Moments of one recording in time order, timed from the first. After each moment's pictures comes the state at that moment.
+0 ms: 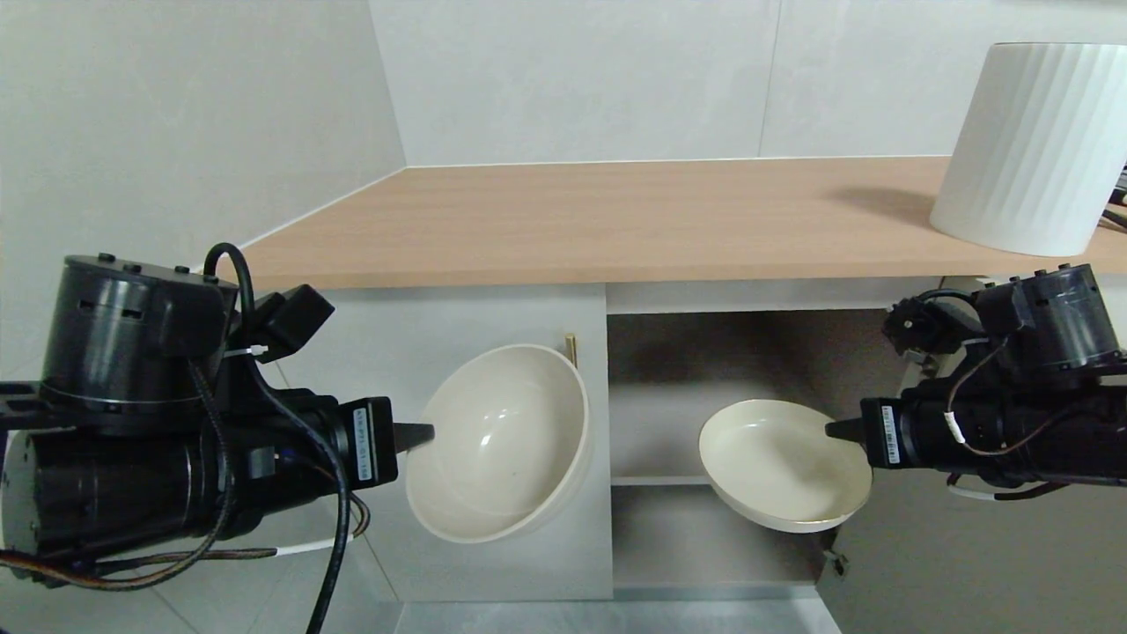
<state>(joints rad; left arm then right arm) -0.48 1.40 -0.81 -0.02 -0.02 -0.49 0.38 1.55 -0.83 -0.09 0.07 0.25</state>
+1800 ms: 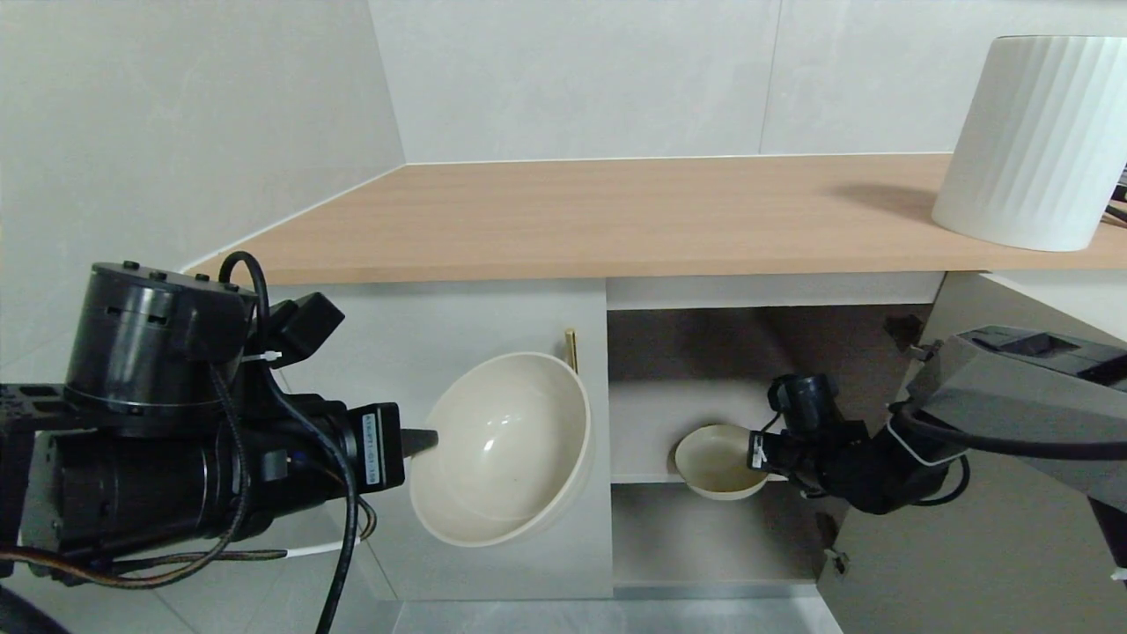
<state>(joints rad) -0.48 1.42 -0.81 -0.02 -0.02 -0.49 0.33 2.37 -1.08 -0.60 -0.27 0.40</state>
